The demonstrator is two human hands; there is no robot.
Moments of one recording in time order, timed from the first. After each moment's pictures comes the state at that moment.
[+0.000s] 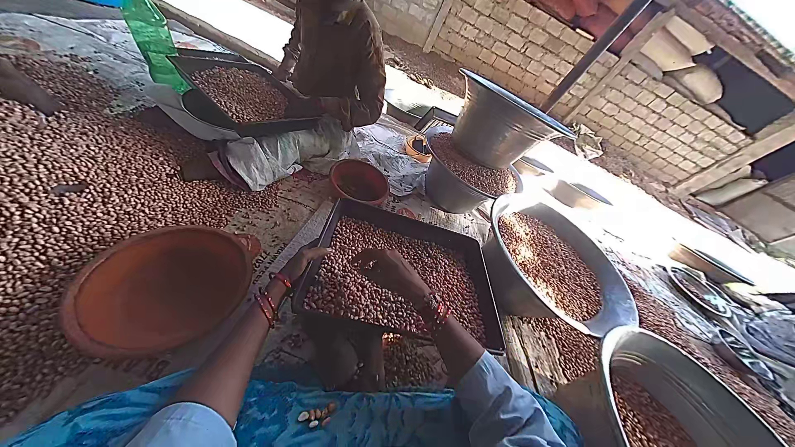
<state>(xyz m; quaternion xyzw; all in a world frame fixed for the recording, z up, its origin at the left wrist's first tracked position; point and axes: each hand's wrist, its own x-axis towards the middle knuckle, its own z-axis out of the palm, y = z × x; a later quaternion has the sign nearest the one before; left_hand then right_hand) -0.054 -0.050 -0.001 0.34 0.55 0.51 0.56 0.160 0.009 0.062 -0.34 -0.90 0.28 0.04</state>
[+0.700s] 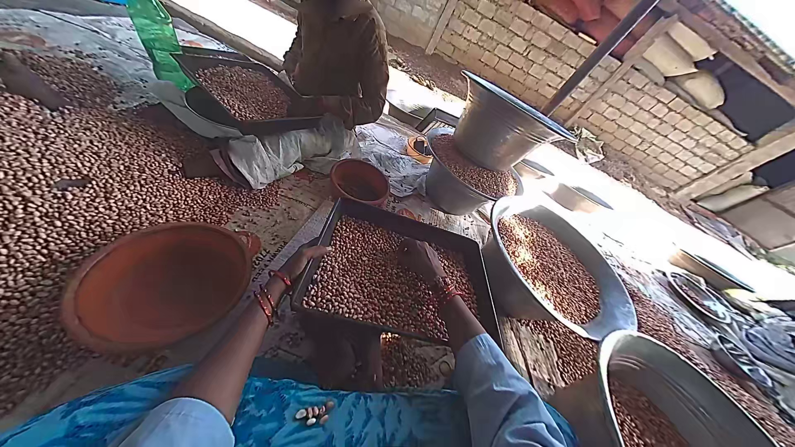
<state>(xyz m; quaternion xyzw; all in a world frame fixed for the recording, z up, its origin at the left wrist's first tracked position) -0.055 -0.050 -0.002 0.36 0.56 0.51 0.55 0.216 0.083 0.031 -0.54 -0.82 0.16 -0.02</state>
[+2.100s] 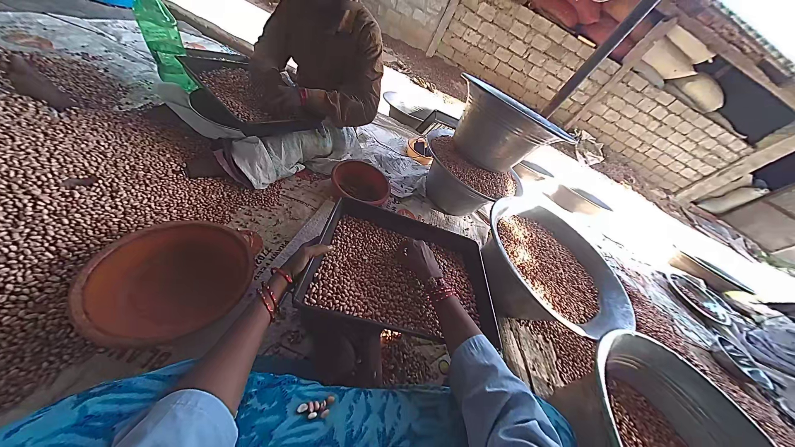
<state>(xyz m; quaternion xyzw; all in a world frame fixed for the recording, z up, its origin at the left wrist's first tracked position) -0.055 -0.049 -0.003 0.36 0.56 0.50 0.55 0.207 0.070 0.036 -0.55 -0.82 0.14 -0.02</state>
